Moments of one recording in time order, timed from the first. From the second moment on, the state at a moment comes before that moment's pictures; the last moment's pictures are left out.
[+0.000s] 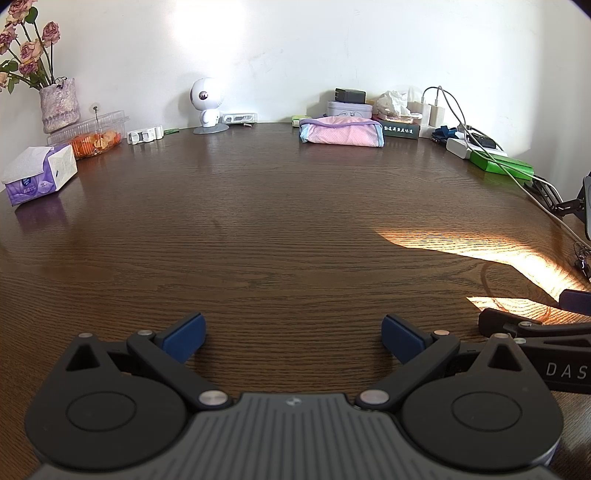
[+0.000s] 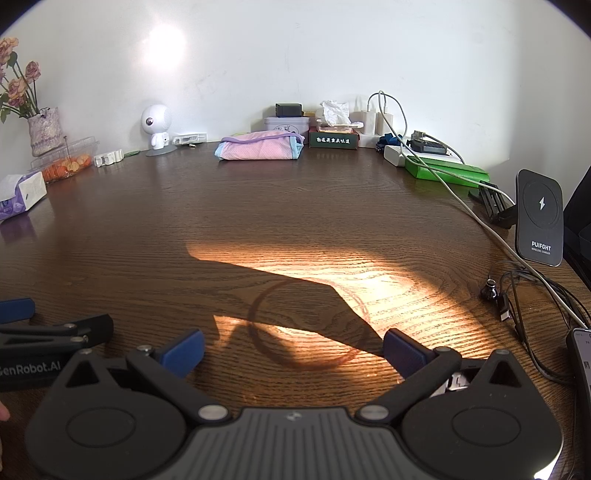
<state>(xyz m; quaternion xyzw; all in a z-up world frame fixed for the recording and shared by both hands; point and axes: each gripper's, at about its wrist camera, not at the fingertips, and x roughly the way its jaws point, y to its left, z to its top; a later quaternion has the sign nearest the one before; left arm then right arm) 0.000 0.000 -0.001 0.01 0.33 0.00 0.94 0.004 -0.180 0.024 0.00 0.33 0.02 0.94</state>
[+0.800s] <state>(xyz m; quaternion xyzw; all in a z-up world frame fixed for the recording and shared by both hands) 0.001 0.001 0.002 0.01 0.33 -0.01 0.94 0.007 -0.183 0.024 0.00 0.33 0.02 0.94</state>
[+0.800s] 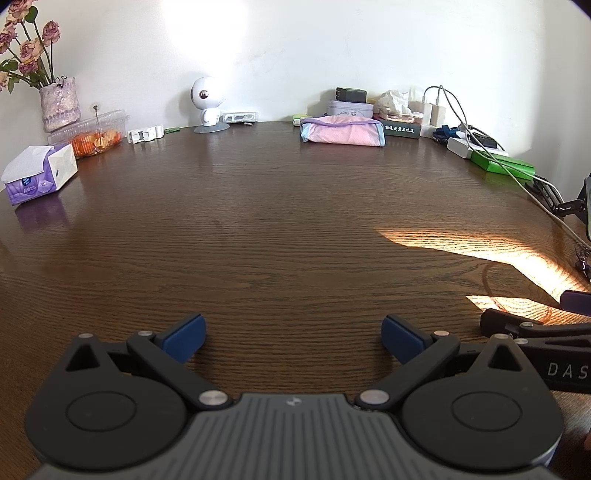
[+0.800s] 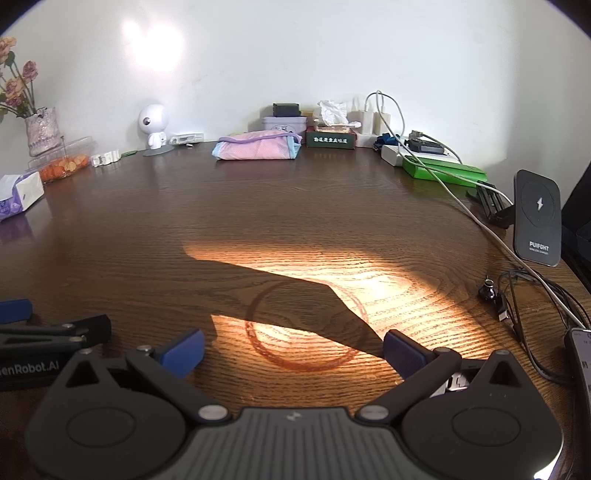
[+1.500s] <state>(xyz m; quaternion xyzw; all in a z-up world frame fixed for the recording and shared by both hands) 0.331 0.033 0.053 -0.09 0.33 -0.06 0.94 0.304 -0.224 0.097 -0.01 0.29 0.14 0.95</state>
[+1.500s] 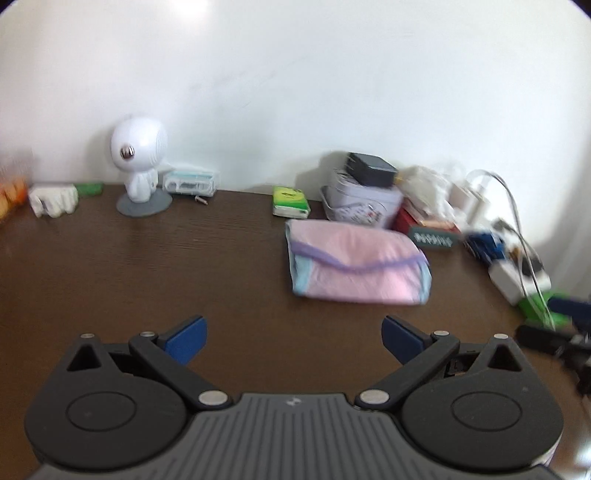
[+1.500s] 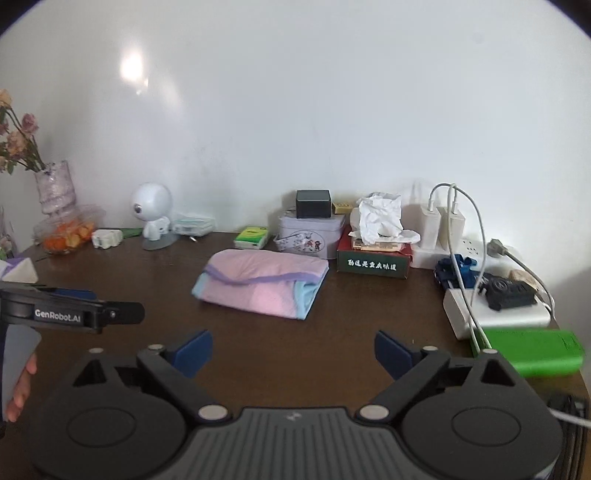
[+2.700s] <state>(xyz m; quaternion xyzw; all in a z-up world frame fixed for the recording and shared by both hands) -0.005 0.071 0.137 -0.11 0.27 -0.19 0.94 0.029 -0.204 0.188 -0.02 0.19 0.30 0.94</state>
